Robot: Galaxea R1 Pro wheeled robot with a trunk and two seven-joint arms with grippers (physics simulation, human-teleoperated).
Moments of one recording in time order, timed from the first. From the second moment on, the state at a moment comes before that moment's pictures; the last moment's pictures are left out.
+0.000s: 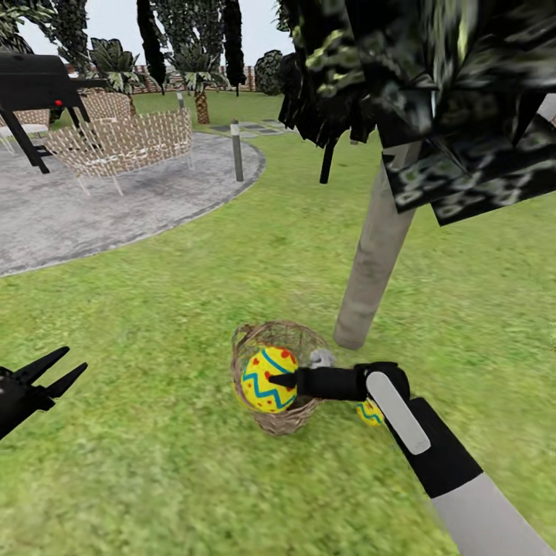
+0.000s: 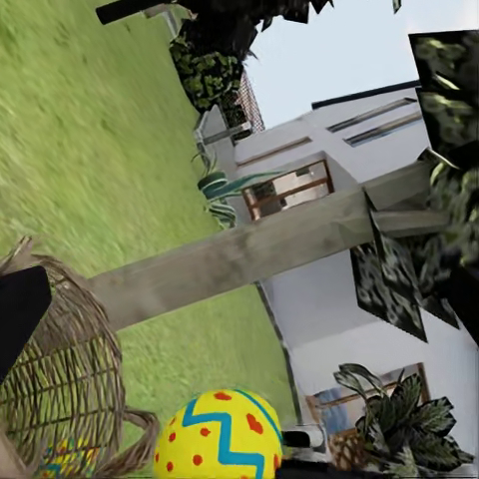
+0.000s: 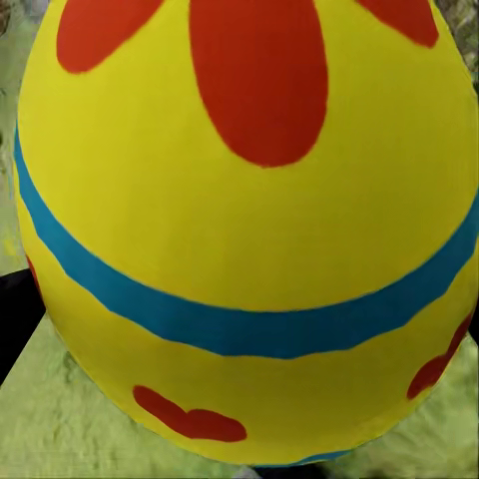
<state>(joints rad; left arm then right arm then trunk) -0.32 0.35 0.65 -1.31 0.97 1.01 -0.89 -0.64 -0.10 0.37 -1.36 -0.94 1.00 0.09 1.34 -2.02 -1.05</state>
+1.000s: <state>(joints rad) -0.32 0.34 0.45 -1.43 1.01 1.00 -1.12 -0.87 -0.15 0.25 -0.45 -0.22 0.31 -0.61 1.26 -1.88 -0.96</state>
